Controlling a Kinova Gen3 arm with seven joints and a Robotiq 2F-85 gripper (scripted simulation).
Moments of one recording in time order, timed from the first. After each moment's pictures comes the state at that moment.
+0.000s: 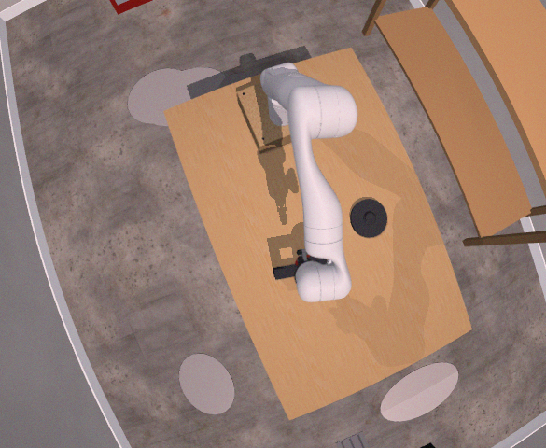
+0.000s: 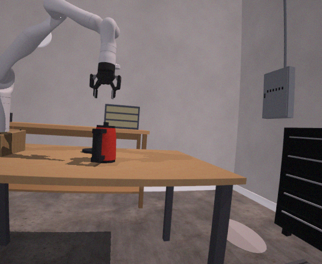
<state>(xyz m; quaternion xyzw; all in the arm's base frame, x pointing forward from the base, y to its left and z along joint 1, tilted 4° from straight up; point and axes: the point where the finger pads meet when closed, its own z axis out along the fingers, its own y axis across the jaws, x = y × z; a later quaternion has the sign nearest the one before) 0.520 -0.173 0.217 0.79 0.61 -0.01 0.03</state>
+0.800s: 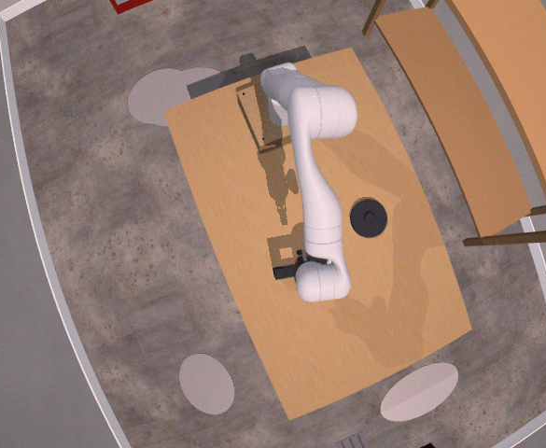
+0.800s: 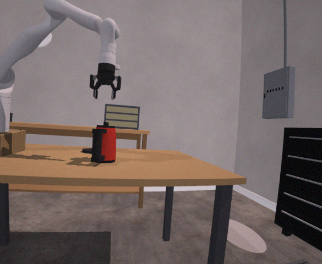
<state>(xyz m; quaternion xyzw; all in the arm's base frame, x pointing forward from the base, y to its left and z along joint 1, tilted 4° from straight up) 0.521 -0.174 0.214 0.79 0.61 -0.01 0.04</state>
